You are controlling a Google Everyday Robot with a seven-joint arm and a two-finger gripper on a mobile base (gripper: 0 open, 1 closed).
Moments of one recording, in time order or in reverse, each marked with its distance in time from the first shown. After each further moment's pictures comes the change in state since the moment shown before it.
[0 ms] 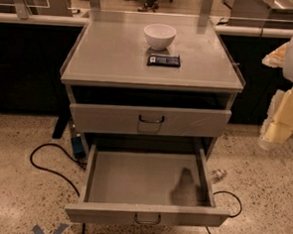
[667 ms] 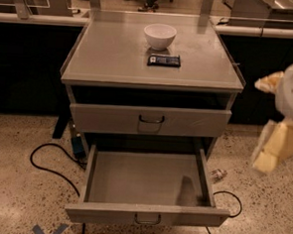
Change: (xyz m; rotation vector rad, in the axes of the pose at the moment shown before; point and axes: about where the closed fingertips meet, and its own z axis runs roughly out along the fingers) arm 0.003 0.031 0.032 -0.012 -0.074 0.010
